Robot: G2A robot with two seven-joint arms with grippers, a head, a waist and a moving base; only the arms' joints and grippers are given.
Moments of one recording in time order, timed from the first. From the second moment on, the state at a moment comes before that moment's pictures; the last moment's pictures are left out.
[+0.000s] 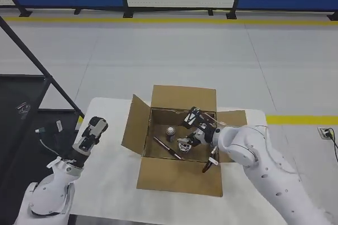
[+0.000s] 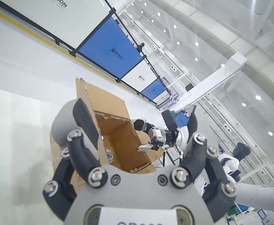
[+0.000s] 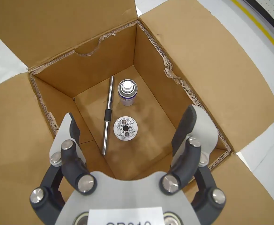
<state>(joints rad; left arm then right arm) 1.24 -1.20 -1.67 -1.75 0.09 -0.45 -0.41 -0.60 -1.17 0.93 -1.47 -0.97 -0.40 0.72</state>
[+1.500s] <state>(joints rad) 1.23 -1.21 -1.64 -1.74 0.08 -0.34 -0.34 -0.20 -1.56 0.46 -0.55 -0.76 -0.31 0.91</state>
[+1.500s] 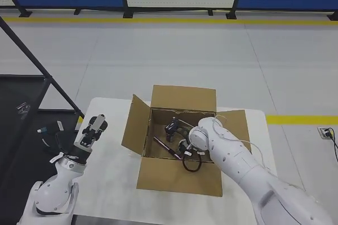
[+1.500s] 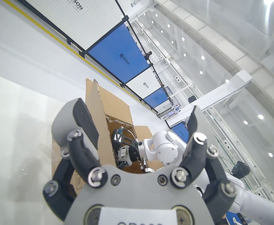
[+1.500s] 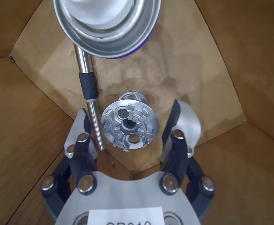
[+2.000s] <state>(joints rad) 1.23 -1.21 -1.64 -1.74 0.08 -0.34 -0.34 -0.20 -1.48 0.57 -0.74 -0.87 -0.23 0.91</state>
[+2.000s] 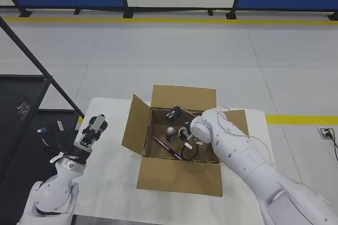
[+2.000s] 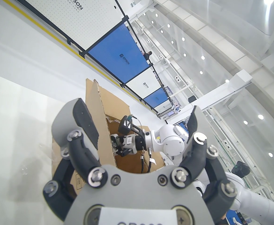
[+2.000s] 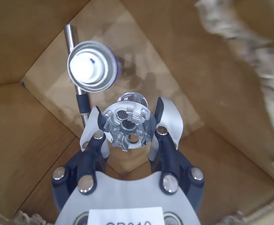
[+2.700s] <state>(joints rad) 1.23 -1.21 -1.64 -1.74 0.08 -0.34 -0.34 -1.00 -1.16 1.49 -1.84 -1.28 0.06 1.15</state>
